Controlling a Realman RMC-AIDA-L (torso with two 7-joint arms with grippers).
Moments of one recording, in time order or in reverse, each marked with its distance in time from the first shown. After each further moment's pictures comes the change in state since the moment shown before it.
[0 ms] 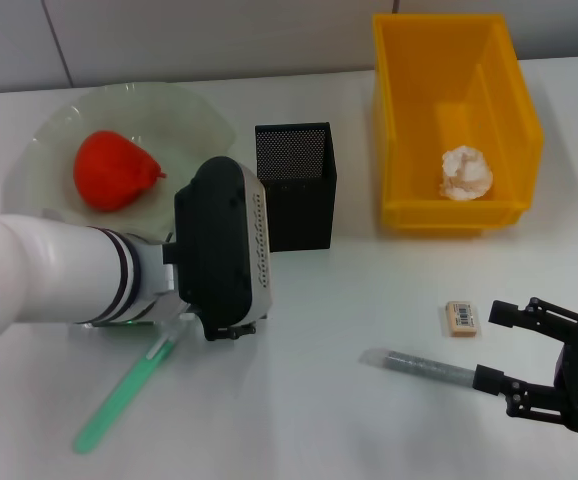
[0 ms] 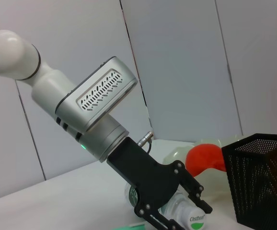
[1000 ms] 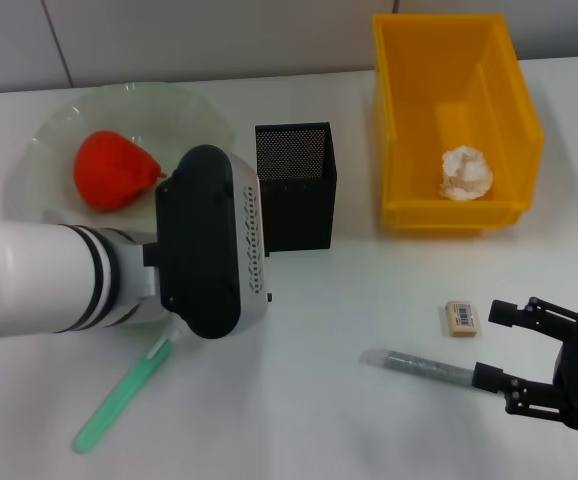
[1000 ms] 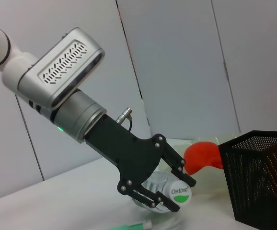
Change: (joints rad) left arm 0.126 0.007 0.004 0.254 0.040 0.076 0.000; right arm 0.004 0.000 0.000 0.000 -0.001 0.009 0.019
